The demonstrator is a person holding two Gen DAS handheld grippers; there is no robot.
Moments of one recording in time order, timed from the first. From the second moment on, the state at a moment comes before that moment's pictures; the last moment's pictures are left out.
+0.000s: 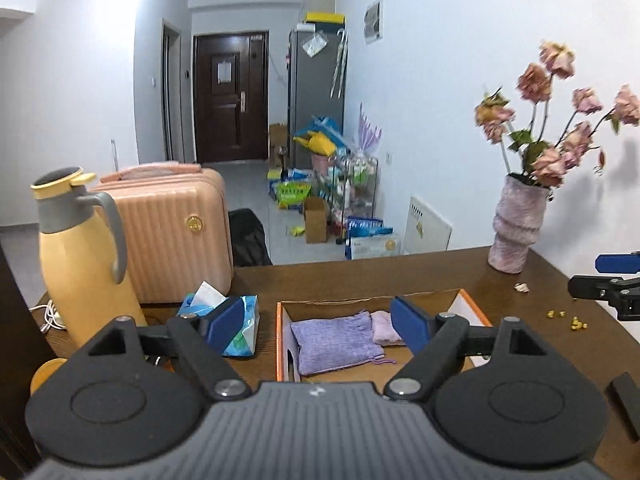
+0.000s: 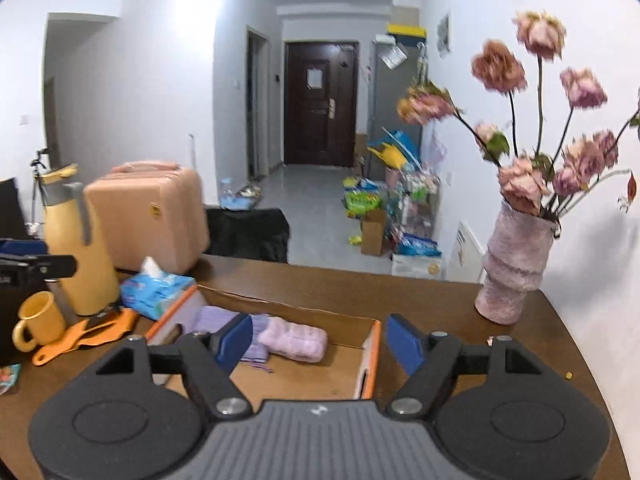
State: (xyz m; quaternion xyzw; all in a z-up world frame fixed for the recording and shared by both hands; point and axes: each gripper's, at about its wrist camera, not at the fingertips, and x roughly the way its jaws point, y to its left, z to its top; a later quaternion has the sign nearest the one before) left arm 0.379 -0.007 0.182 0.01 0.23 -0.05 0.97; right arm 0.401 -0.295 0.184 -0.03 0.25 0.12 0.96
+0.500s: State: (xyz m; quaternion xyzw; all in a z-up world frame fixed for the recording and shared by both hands) left arm 0.199 -0.001 0.120 0.04 0.14 -0.06 0.99; right arm 0.230 -0.260 0.151 -0.04 0.17 0.18 0.97
